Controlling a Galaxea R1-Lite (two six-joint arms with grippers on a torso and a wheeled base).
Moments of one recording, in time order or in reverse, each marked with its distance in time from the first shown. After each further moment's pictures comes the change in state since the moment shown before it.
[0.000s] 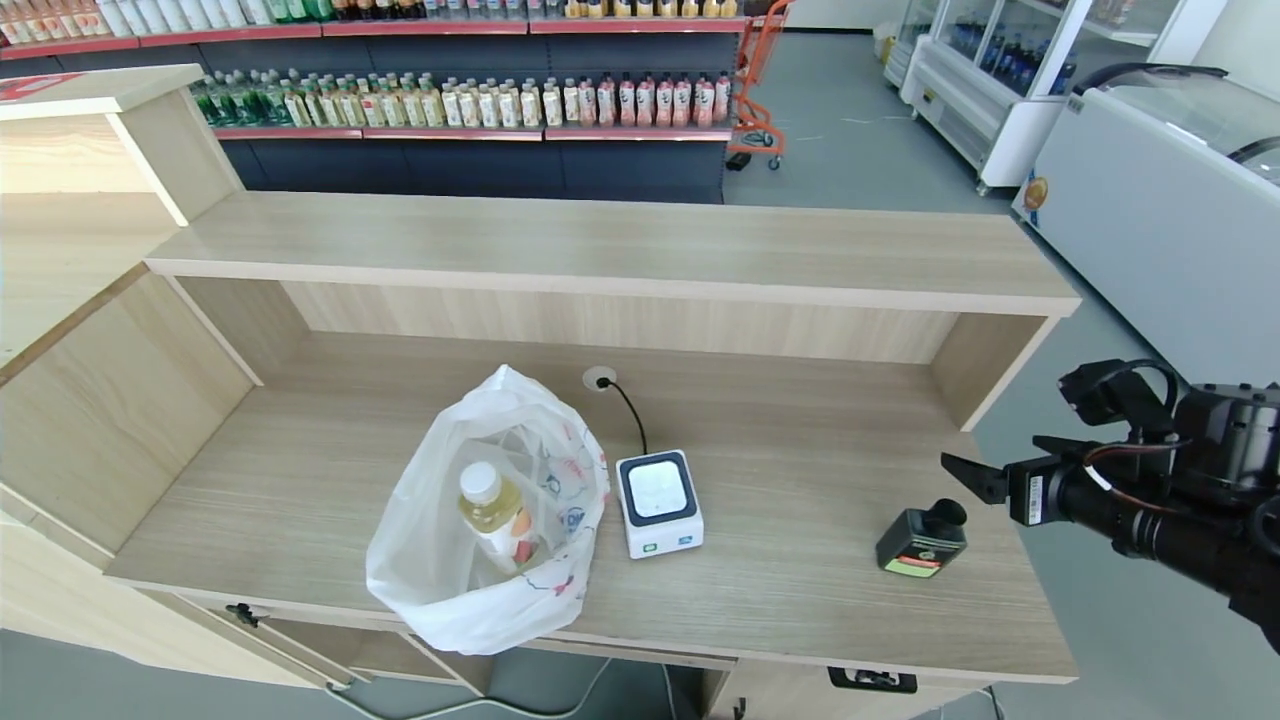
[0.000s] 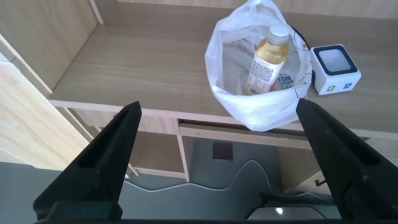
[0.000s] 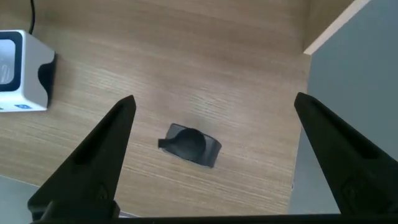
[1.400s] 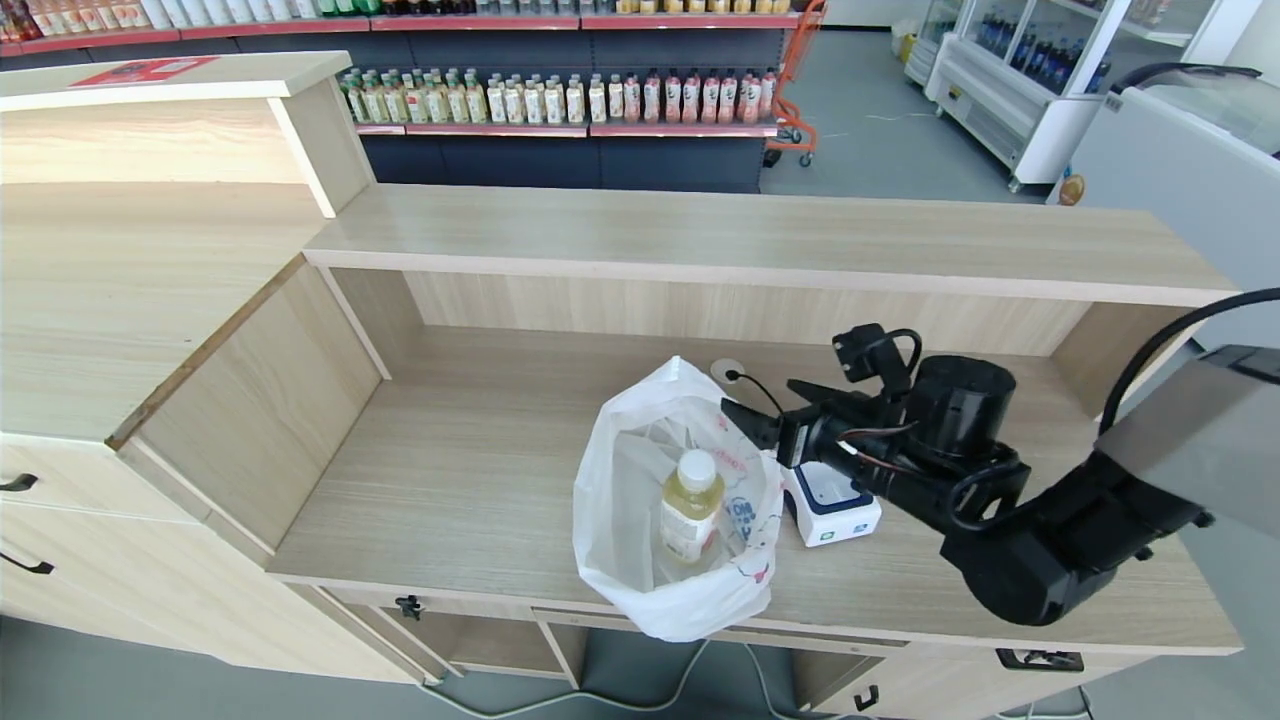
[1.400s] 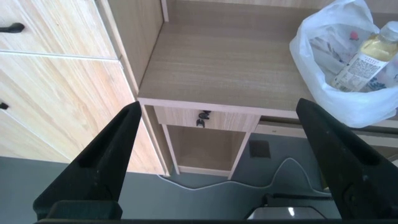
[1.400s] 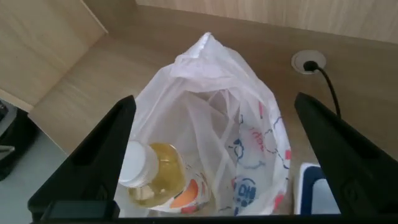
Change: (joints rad) left arm 0.000 0.000 0.000 0.000 0.000 0.000; right arm 0.400 0.370 -0.352 -0.299 0.050 0.241
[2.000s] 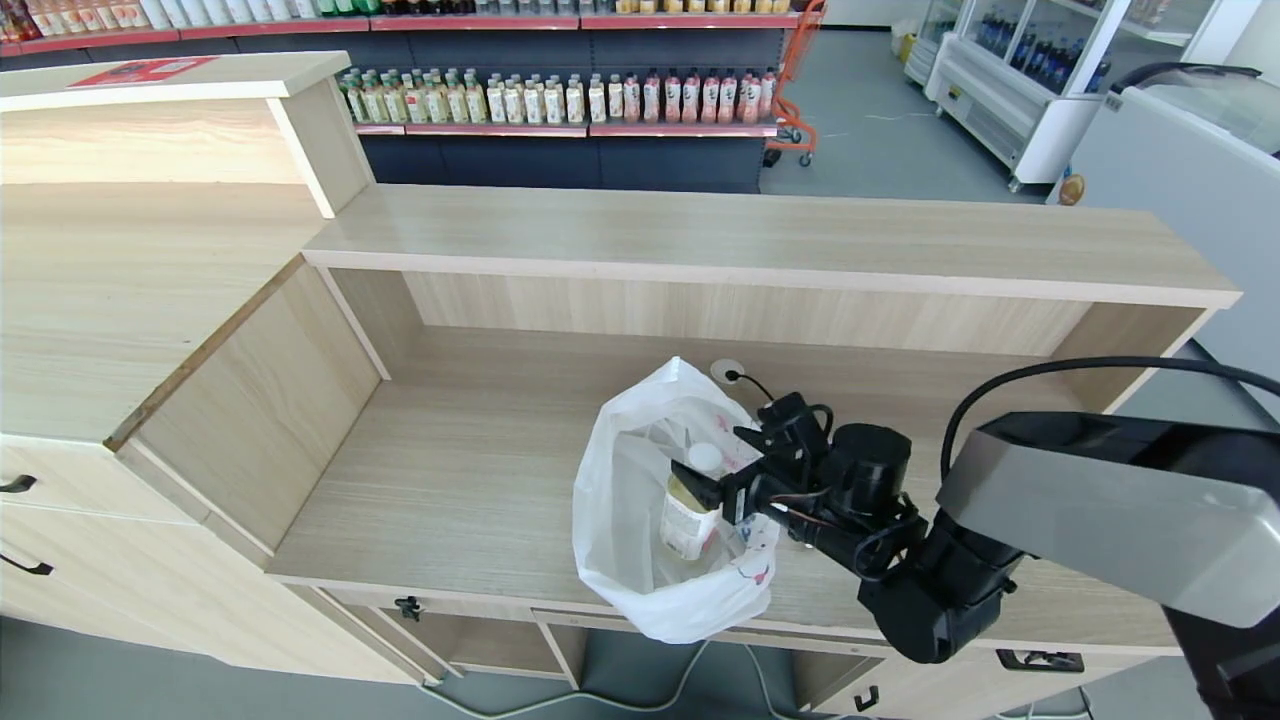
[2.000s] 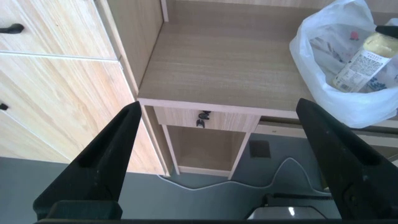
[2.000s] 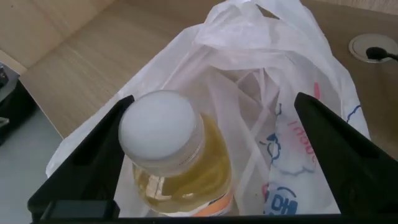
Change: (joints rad) left arm 0.000 0.000 0.000 0.000 0.000 0.002; right arm 0.086 0.282 -0.089 -0.189 0.017 -0.085
